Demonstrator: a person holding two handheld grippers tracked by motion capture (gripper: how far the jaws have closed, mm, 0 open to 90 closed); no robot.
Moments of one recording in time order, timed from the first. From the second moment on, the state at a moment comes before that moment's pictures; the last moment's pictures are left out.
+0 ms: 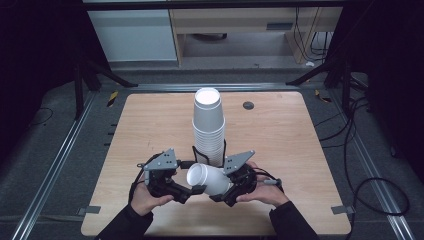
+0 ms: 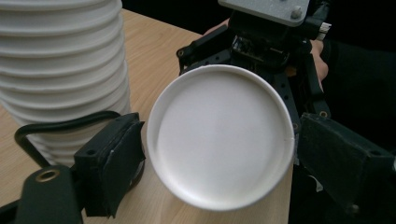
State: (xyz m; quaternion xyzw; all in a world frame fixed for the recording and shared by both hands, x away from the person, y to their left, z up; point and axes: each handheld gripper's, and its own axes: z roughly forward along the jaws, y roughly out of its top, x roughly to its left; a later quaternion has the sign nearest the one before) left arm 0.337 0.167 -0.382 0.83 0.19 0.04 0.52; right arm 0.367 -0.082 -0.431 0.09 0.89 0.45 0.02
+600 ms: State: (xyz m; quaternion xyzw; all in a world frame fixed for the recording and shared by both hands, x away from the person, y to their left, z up) left arm 0.346 0.160 -0.406 0.87 0.20 0.03 0.45; right arm 0.377 -0.073 -0.422 0.06 0.94 0.33 0.06
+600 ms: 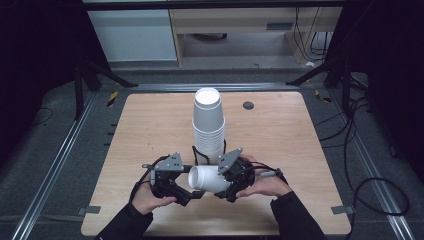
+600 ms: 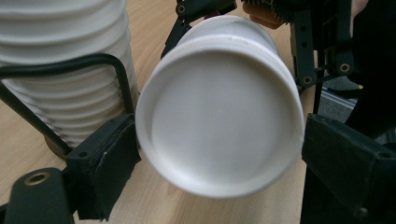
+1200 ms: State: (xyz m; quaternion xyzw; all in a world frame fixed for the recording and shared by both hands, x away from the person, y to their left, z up) left arm 0.350 0.154 -0.416 0.87 0.22 0.03 0.44; right arm 0.374 -0.051 -0.428 0.04 0.95 0.31 0.07
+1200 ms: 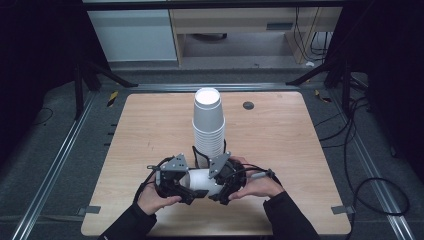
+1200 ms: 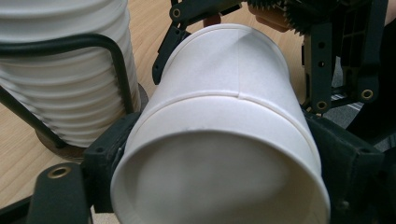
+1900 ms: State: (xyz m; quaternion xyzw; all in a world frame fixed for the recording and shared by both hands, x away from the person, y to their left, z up) left arm 0.348 0.162 -0.408 0.87 0.20 0.02 0.46; right arm 0.376 -0.065 -0.419 0.05 0.93 0.35 0.05
